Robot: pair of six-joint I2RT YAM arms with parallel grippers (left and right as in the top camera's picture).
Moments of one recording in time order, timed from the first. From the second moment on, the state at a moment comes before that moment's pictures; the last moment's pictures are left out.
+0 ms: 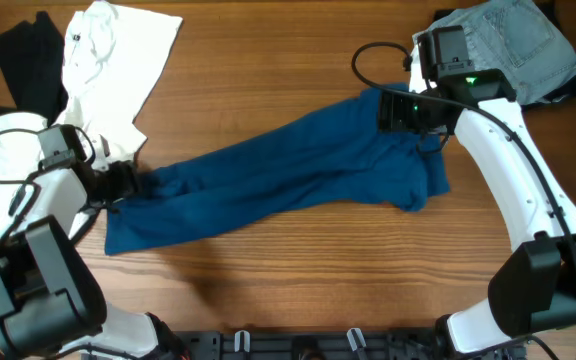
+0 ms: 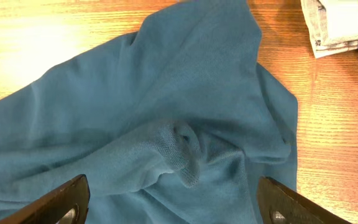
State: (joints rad) left arm 0.39 1.72 0.88 -0.49 0.18 -0.02; right arm 0.16 1.71 1.44 -0.92 -0.04 0.18
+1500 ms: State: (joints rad) left arm -0.32 1.95 1.46 -0.65 0.39 -0.28; right arm 0.16 1.82 1.44 -0.85 -0.27 0.19
